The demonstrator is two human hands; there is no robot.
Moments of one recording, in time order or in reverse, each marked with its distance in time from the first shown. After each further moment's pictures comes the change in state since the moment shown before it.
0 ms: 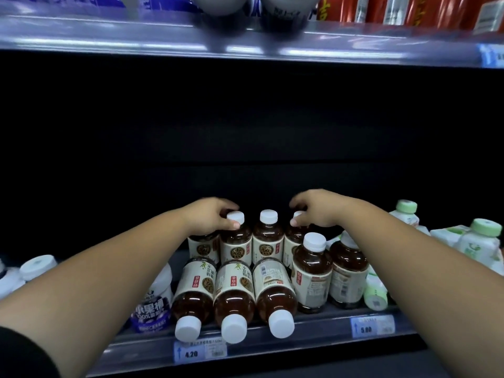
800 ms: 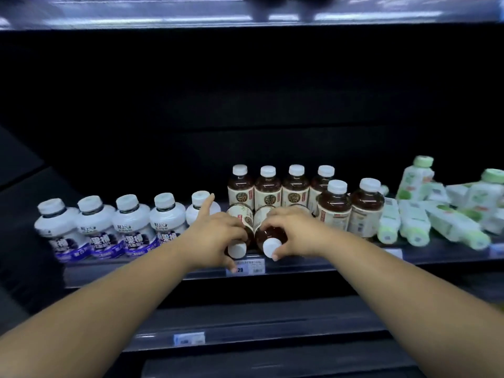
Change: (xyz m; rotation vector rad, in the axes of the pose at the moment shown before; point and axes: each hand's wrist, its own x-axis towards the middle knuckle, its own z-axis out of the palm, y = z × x) left_hand -0.197 -0.018 0.052 0.684 0.026 0.318; right_hand -0.118 -0.118 0.122 0.024 0.018 -0.401
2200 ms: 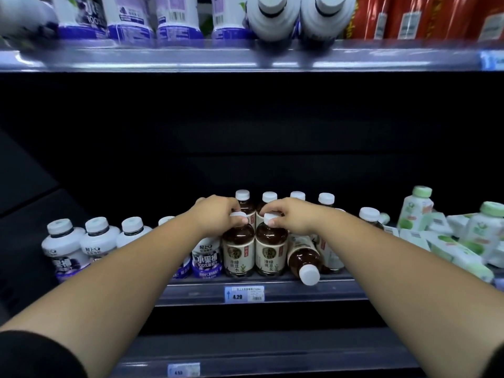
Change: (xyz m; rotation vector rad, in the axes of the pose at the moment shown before) left_hand 0.063 -0.044 -0.051 -0.296 0.072 -0.447; right_hand 0.050 0.018 -0.067 0.268 -0.058 0.138
